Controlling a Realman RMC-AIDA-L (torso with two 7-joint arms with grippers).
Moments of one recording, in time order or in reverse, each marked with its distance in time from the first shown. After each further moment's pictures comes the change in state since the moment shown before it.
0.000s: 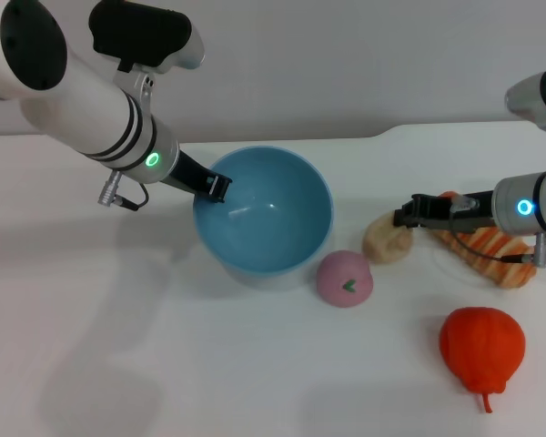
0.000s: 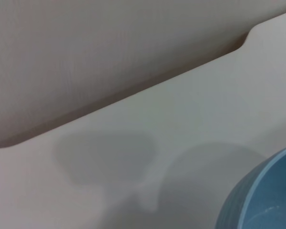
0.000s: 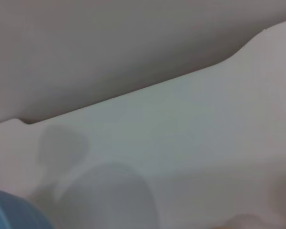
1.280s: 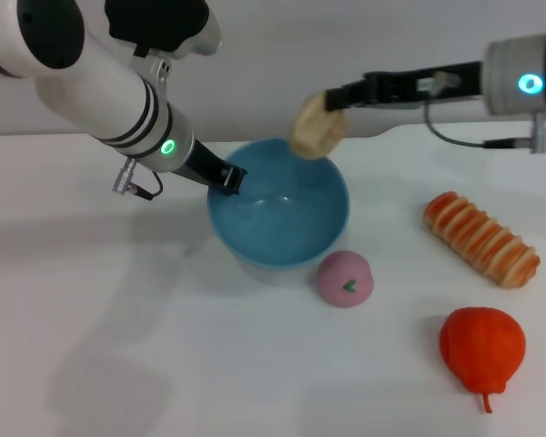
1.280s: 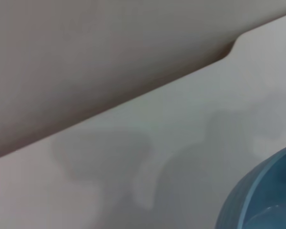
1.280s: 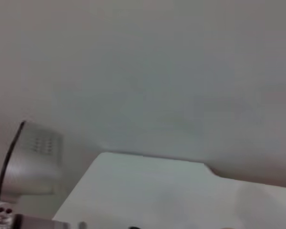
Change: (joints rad) left arm -0.047 -0.001 0.002 0.003 -0.003 -0.032 -0.029; right arm 0.027 -0.001 -0.134 -0.409 0.283 -0.415 -0.068
